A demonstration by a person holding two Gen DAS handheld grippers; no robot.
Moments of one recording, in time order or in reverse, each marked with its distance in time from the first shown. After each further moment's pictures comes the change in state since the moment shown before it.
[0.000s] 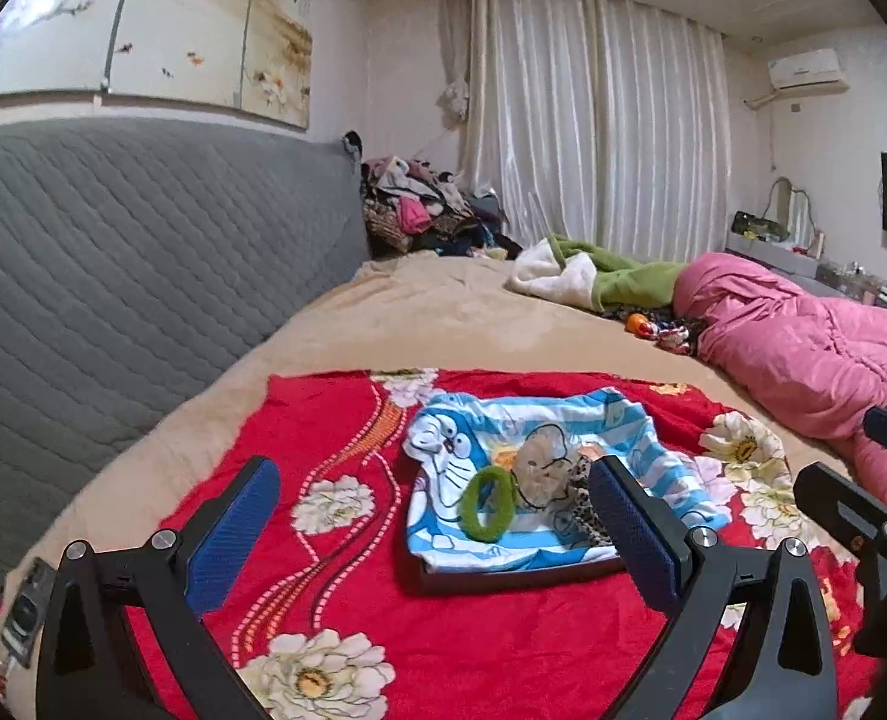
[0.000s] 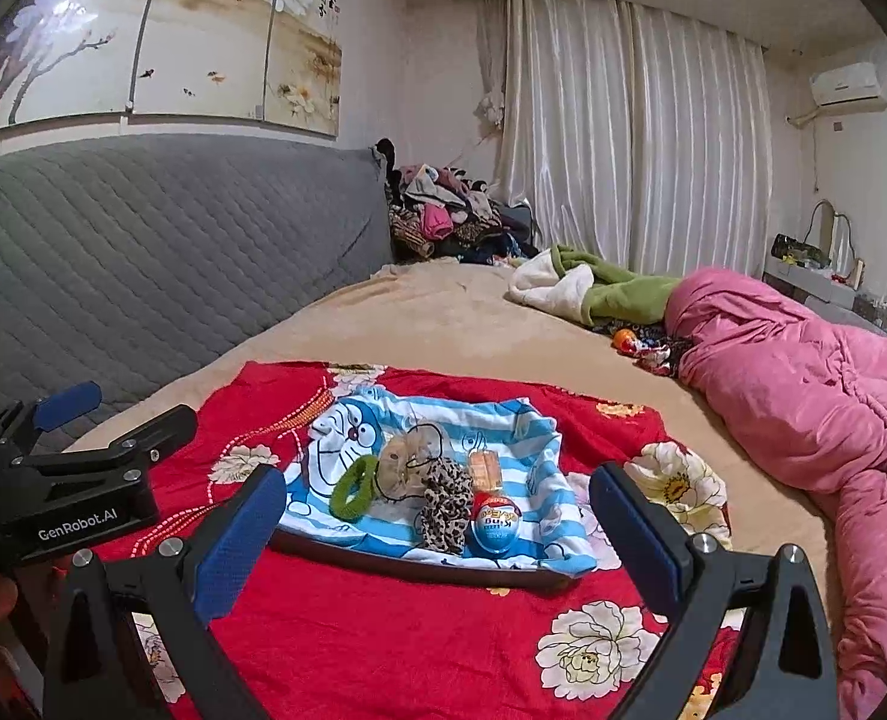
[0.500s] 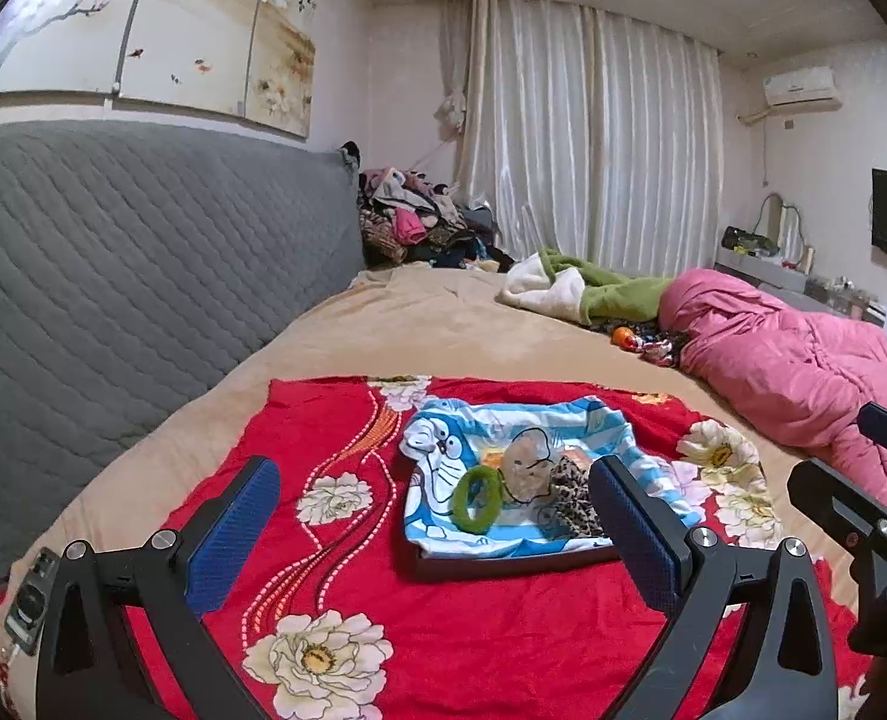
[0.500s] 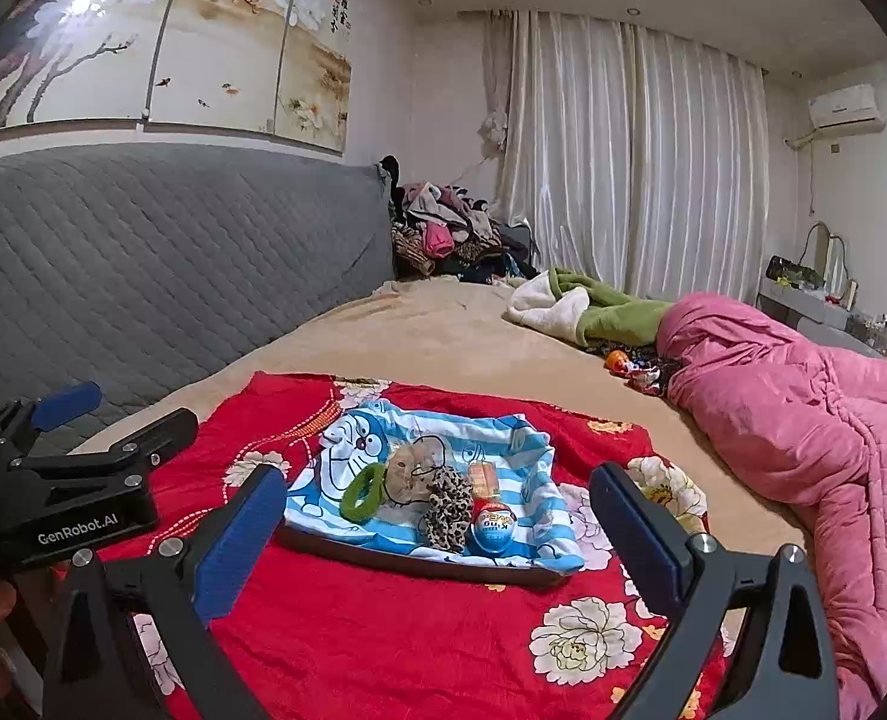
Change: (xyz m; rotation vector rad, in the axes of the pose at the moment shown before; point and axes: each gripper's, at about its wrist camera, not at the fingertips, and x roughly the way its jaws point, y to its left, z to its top) left arm -0.043 0.010 -0.002 -0.018 -0.026 -0.030; right arm -0.043 0.015 0.002 -0.024 -0.041 -0.012
